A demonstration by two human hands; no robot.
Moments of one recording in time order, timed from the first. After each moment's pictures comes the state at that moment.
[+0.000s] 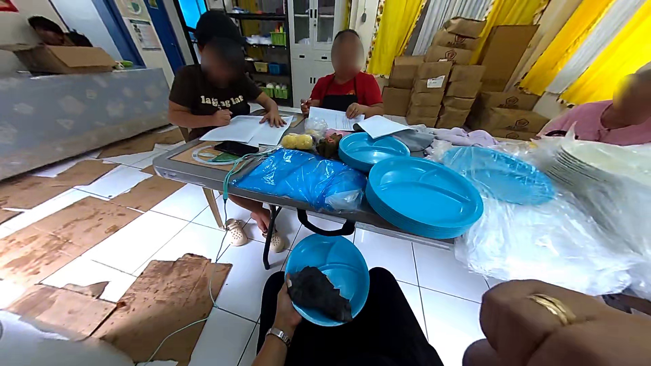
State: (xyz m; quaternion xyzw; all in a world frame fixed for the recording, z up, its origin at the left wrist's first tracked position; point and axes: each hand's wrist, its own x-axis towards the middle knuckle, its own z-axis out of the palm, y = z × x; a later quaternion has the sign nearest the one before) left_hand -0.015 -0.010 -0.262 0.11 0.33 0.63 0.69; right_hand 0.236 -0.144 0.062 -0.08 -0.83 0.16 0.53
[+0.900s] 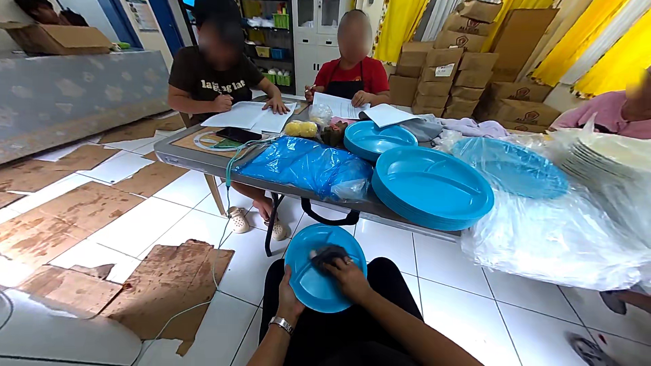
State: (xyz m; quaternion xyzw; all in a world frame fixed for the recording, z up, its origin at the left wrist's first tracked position) left_hand -0.014 -0.018 -0.260 0.10 0.31 0.65 0.68; right_hand 0.173 0.012 -0.276 -0.45 -0.87 0.04 0.22
